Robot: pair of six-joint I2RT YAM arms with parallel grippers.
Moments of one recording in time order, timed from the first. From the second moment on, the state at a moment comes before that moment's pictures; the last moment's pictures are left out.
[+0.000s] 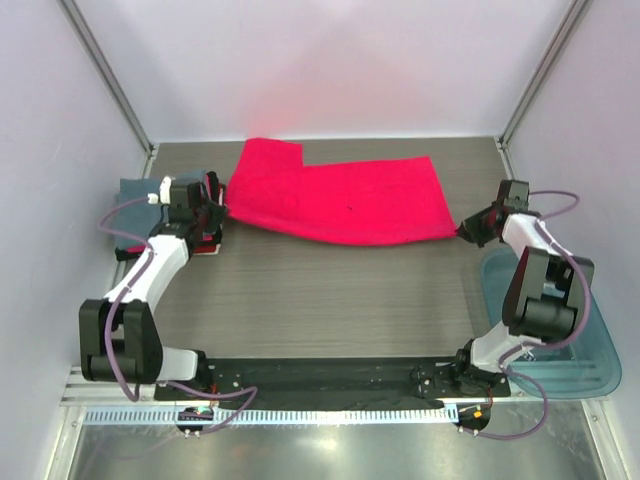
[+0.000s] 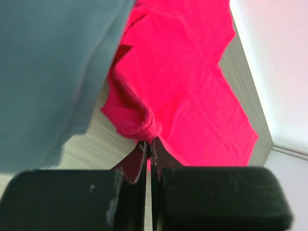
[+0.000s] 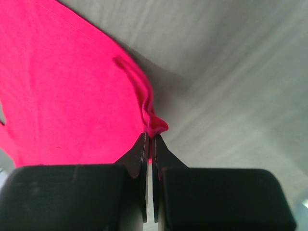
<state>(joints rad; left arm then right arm) -0.06 1.38 0.94 -0.19 -0.06 -1.03 -0.28 1.63 1.03 -0.40 -0.18 0.85</state>
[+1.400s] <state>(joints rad) -0.23 1.00 0.49 -0.45 -0.15 -1.08 -0.36 1.32 0.79 -0.35 0.04 0.76</state>
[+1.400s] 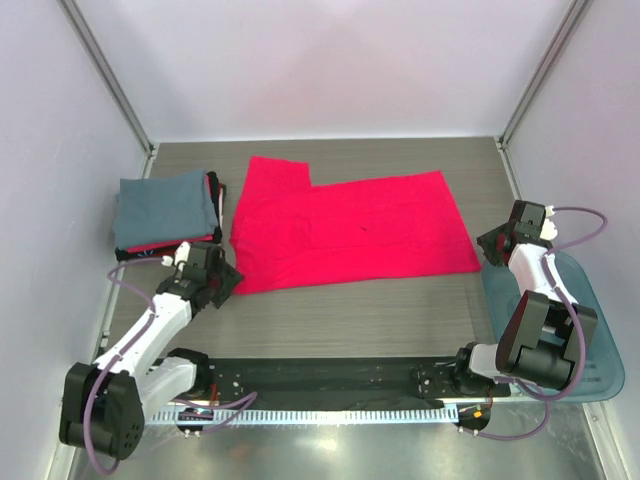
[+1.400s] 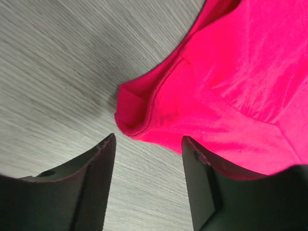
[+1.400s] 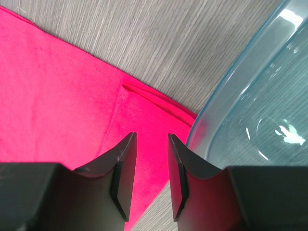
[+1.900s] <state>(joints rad) -0.23 0.98 0.72 -0.45 -0.11 -0.81 -0.10 1.48 1.02 -0.29 0.01 0.63</state>
